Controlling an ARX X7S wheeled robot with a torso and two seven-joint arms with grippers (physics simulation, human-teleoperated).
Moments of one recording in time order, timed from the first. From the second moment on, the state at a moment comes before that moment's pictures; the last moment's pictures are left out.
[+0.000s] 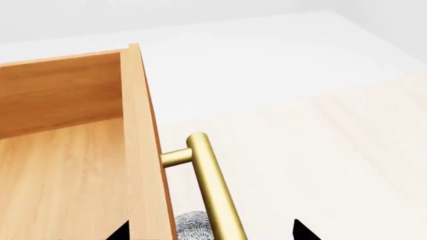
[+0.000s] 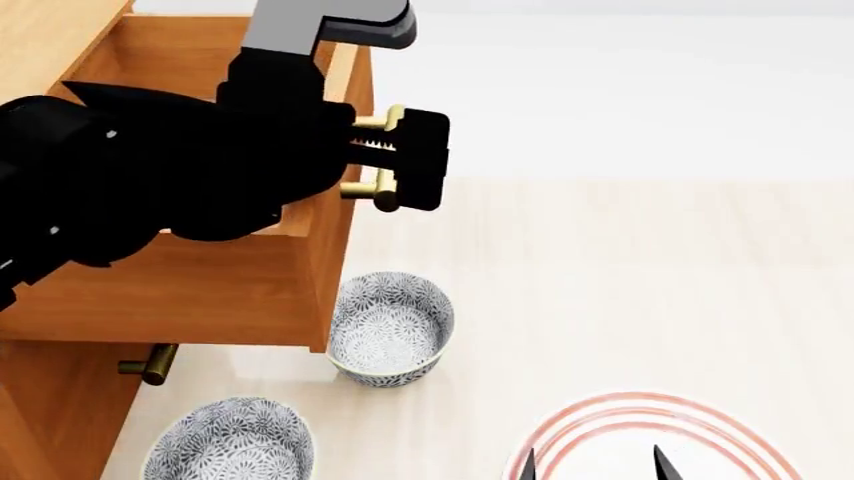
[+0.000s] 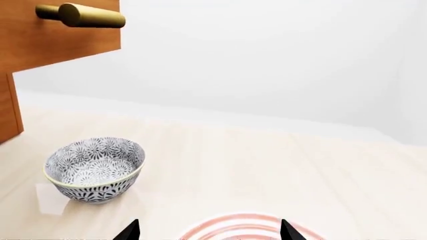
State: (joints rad) left arm -1.71 -0.05 1.62 -0.87 -1.89 -0.49 -0.39; right arm -0.02 0.35 -0.23 -0.40 0.24 0.34 0.33
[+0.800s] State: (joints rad) left arm -1.81 -0.06 1.74 -0.83 -2.08 -0.54 -0.44; right arm -0.03 0.37 -0.23 -0.39 0.25 0.33 0.34
